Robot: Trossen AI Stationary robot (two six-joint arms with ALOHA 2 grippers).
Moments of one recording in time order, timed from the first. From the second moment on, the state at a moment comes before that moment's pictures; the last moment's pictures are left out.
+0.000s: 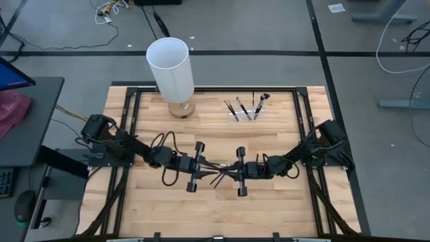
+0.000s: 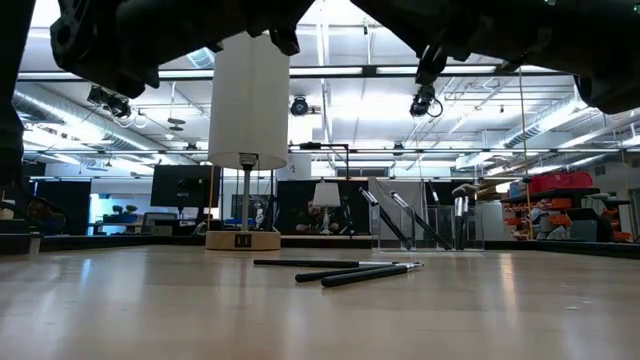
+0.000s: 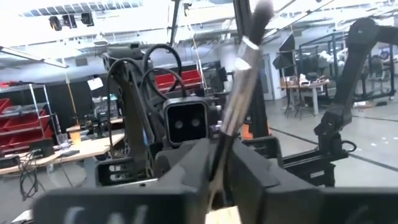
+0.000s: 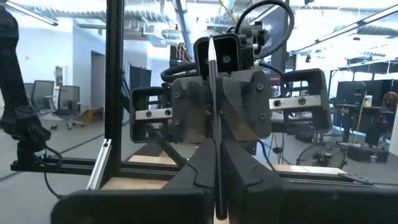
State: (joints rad) left arm -0.32 1.70 0.66 1.34 -0.10 0.18; right arm 0.42 1.86 0.64 1.50 0.37 -0.17
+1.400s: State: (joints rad) left arm -0.26 1.64 0.76 0.52 -0.36 -0.01; right arm 0.37 1.72 0.82 0.71 0.56 -0.10
